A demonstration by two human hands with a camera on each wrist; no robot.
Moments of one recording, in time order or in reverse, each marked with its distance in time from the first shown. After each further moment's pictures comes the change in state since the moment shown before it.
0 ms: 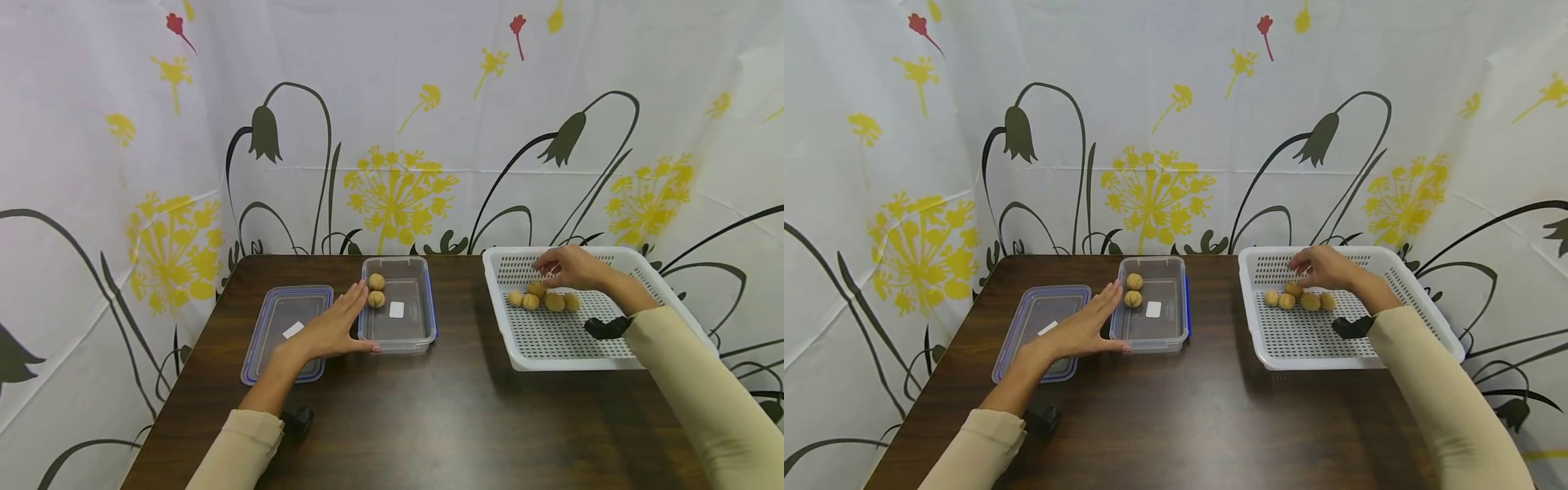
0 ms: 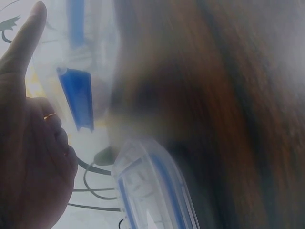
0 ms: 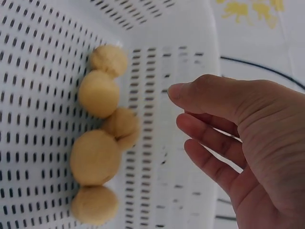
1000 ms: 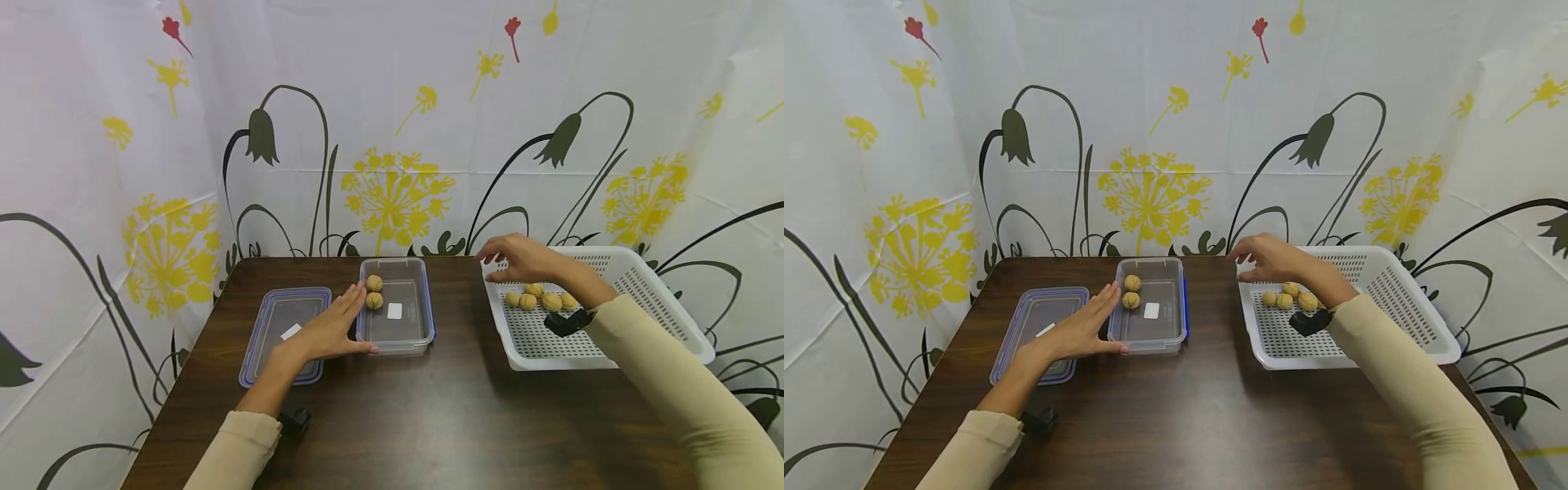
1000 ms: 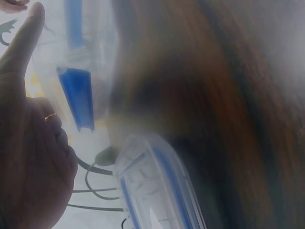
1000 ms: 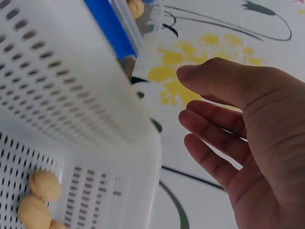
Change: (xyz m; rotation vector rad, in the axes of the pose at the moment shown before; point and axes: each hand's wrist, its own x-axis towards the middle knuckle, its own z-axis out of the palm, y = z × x) left_hand 0.001 0.001 -0.002 0.032 -0.006 0.005; right_hand 0.047 -0.100 -0.003 -0.089 0.012 -0.330
